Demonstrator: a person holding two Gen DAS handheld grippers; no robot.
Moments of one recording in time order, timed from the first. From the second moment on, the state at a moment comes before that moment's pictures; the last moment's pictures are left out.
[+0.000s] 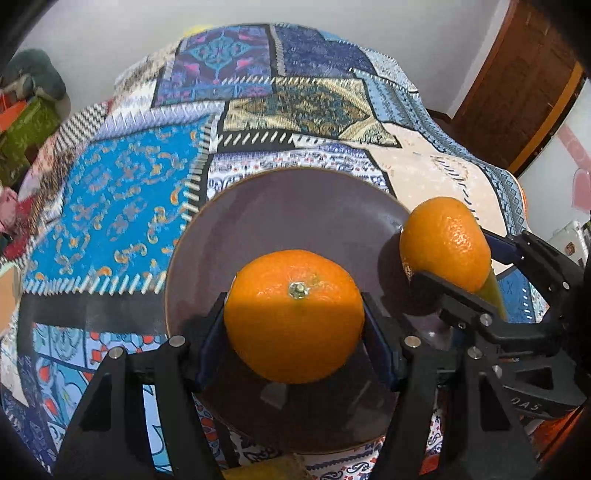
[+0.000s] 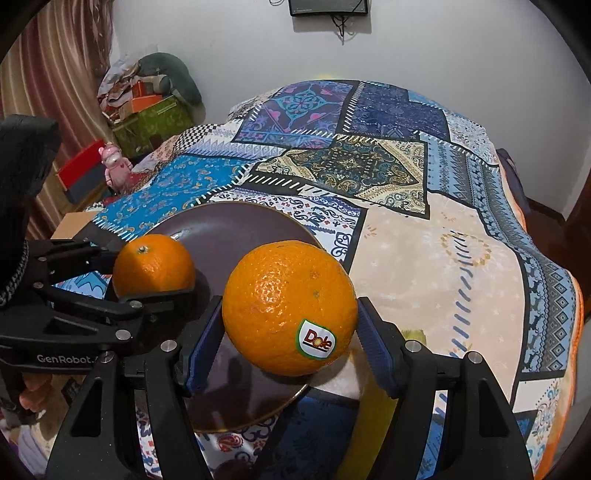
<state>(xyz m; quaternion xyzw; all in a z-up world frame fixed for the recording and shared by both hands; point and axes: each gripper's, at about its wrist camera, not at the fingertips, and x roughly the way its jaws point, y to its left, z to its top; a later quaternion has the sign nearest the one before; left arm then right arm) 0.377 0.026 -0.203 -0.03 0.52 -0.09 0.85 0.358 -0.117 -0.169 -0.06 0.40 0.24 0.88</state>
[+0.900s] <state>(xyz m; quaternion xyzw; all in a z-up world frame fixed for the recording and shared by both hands) 0.362 0.057 -0.176 -0.05 0.47 -0.09 0.88 0.363 -0.080 -0.175 -0.10 0.44 0.28 0.85</state>
